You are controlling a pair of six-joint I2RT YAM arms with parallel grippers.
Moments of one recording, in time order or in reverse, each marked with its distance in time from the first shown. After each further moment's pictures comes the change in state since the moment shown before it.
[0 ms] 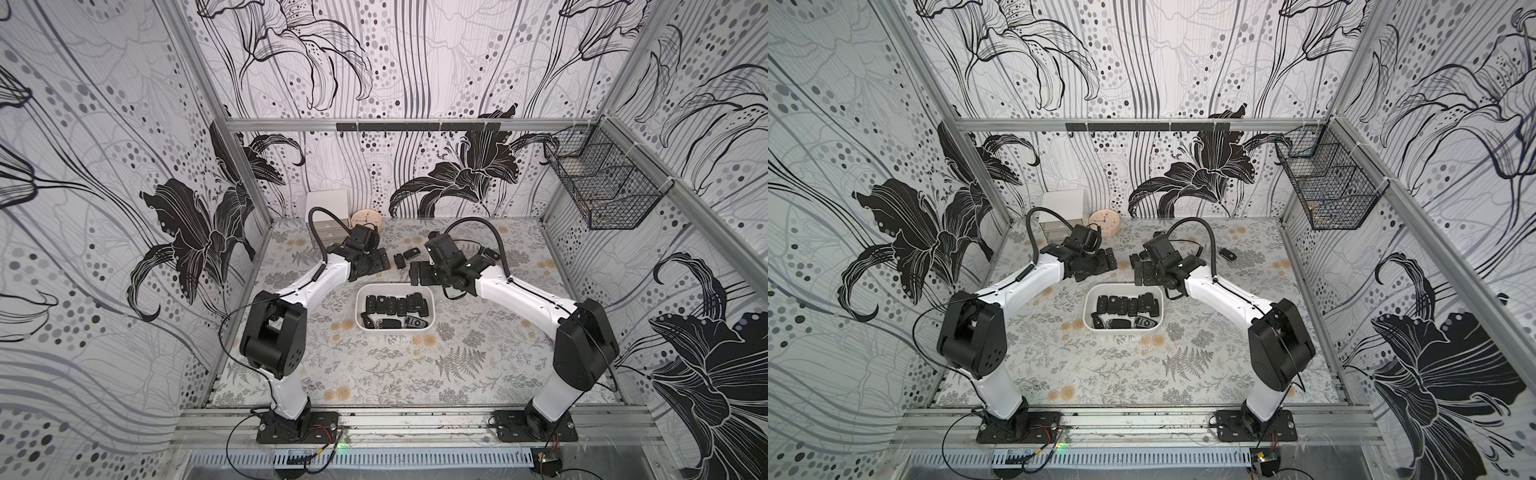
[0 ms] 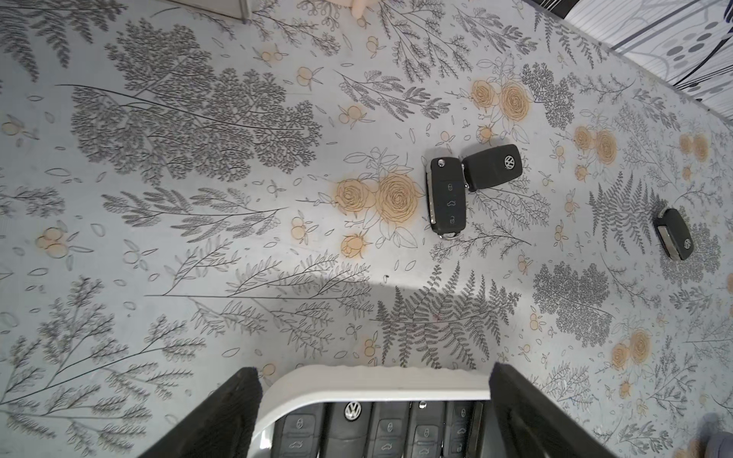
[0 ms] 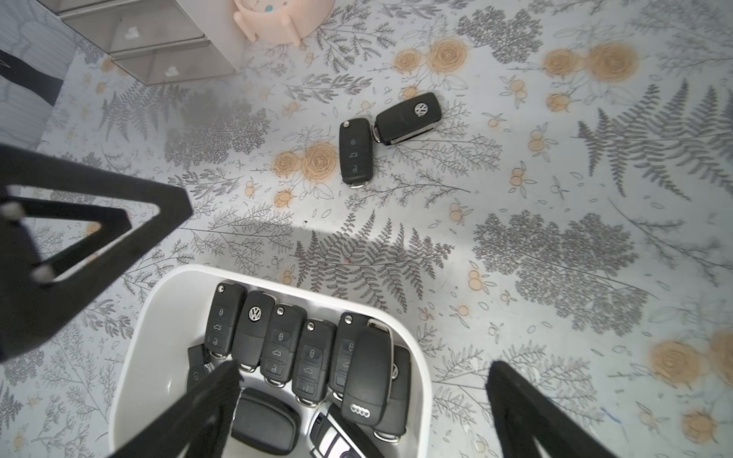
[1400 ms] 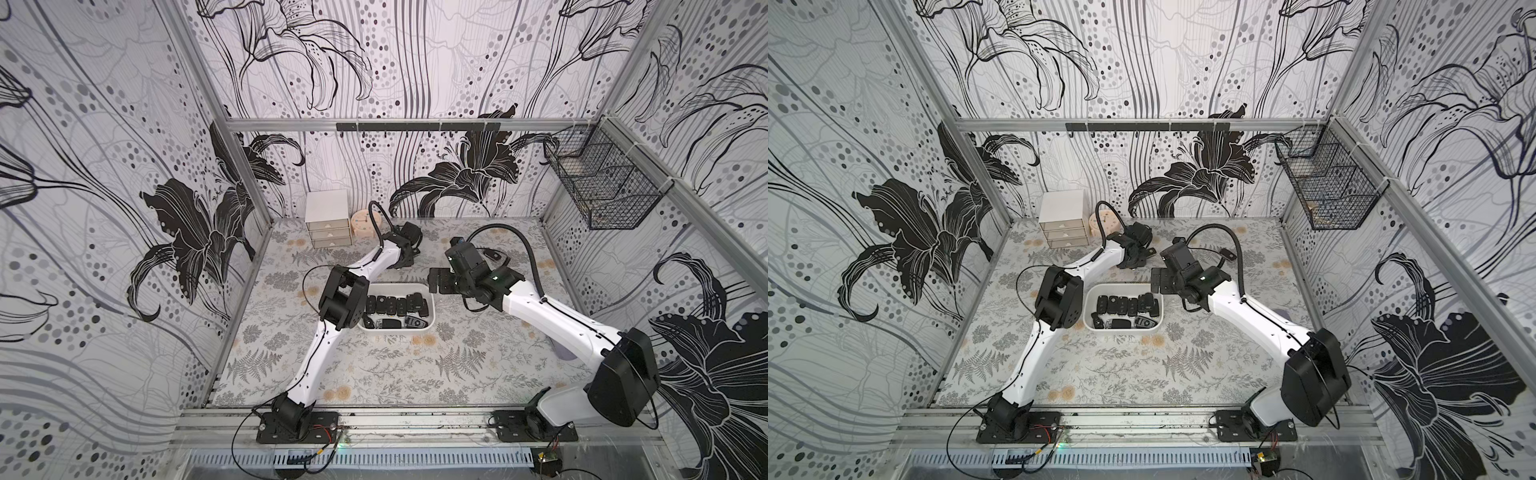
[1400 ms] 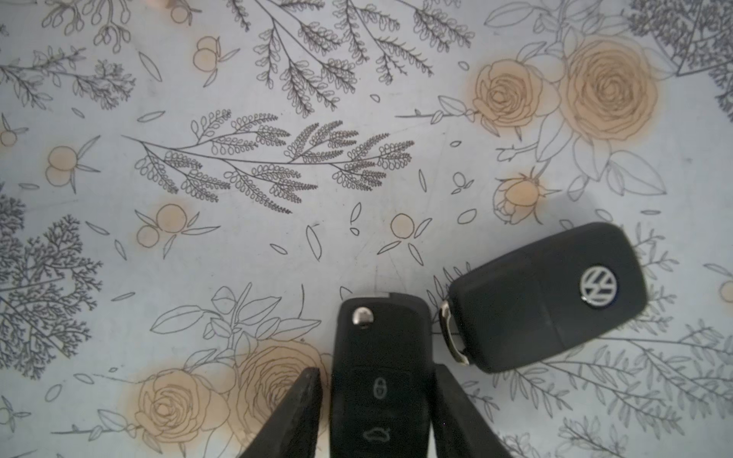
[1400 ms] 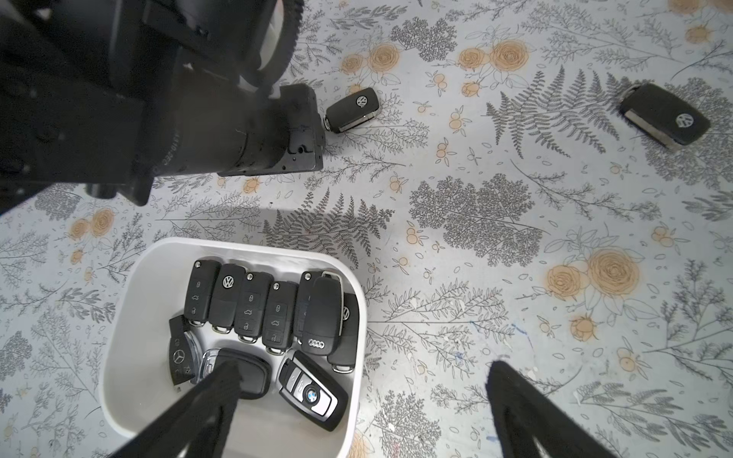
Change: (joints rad) left arm -0.091 0.739 0.808 -0.230 -0.248 0.054; right arm -0.008 -0.212 -0.145 -0.069 0.061 0.030
